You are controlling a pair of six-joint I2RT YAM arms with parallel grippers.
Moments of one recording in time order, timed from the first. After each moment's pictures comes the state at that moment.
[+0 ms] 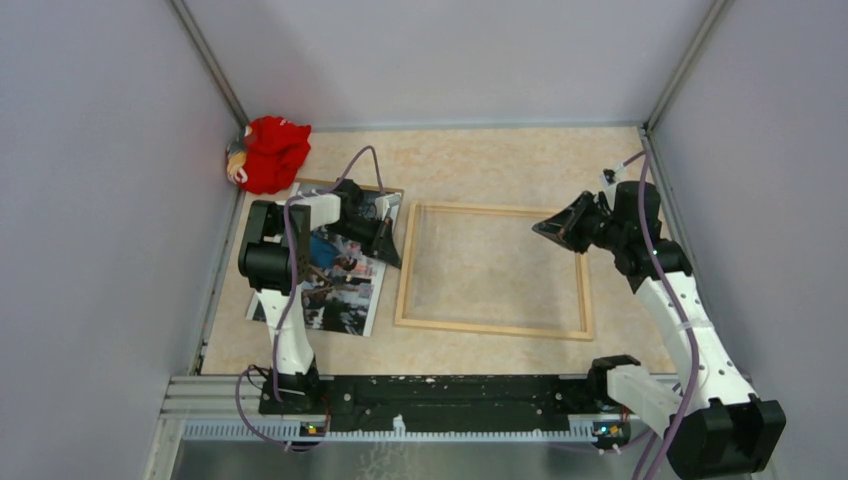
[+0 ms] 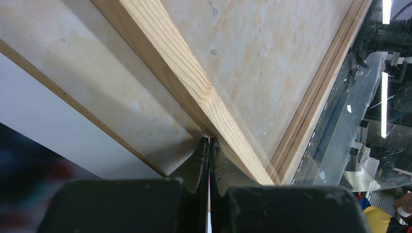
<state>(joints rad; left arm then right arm) -0.16 2.05 1.26 -0.65 0.95 0.32 0.11 0.96 0.89 -0.49 -0.47 0.83</state>
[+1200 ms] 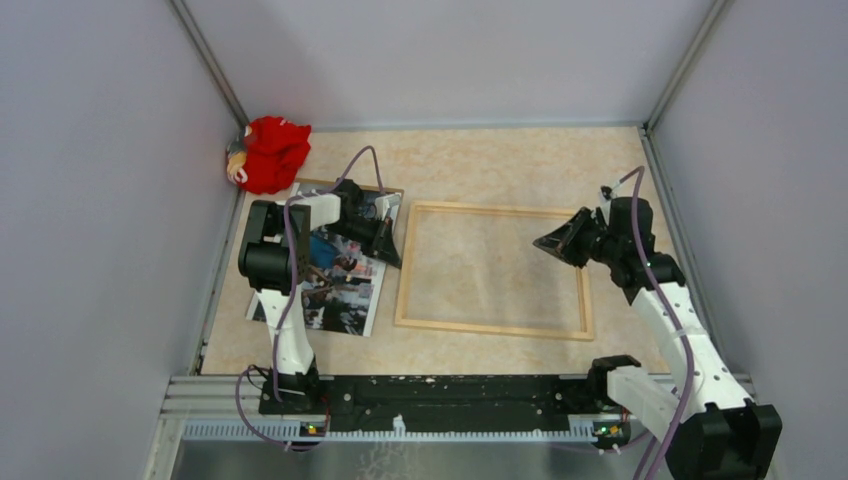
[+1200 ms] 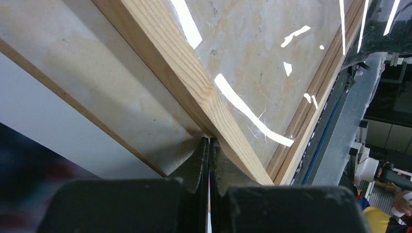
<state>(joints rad) -0.16 2.05 1.26 -0.65 0.95 0.31 0.11 0.92 0.78 -0.48 -0.43 0.81</state>
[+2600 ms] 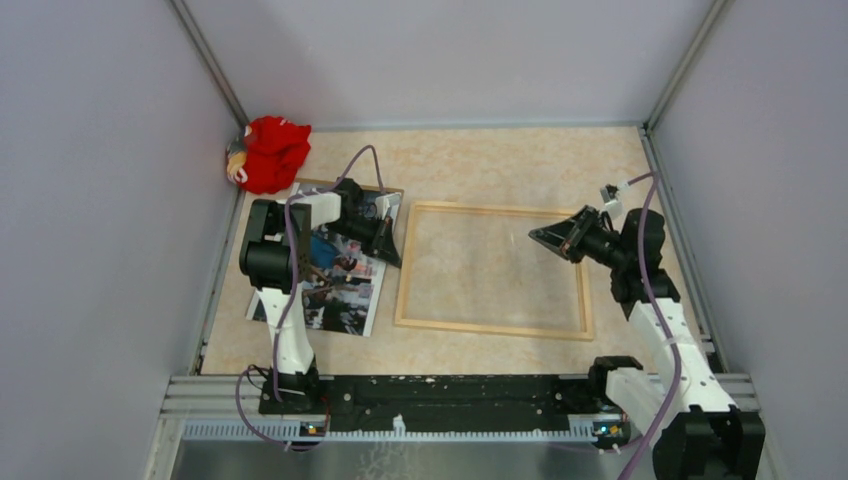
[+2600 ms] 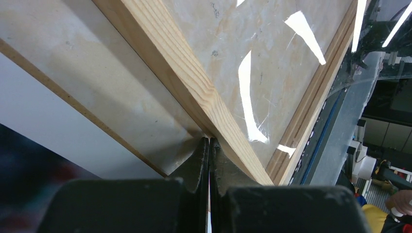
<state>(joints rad) -0.16 2.07 1.28 -0.67 0.95 0.32 0.01 0.87 0.59 -0.07 -0.73 0.93</state>
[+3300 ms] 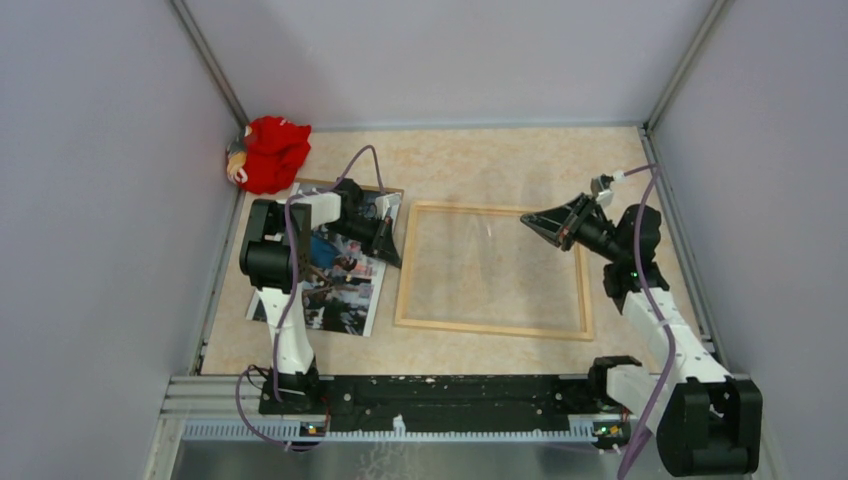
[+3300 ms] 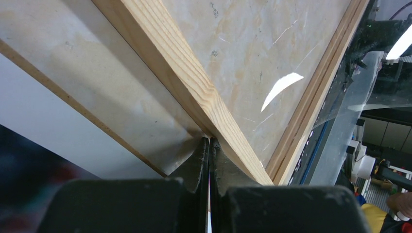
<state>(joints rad) -0.16 2.07 1.28 -0.67 0.95 0.32 0.04 0.97 0.54 0.36 -0.83 1.29</state>
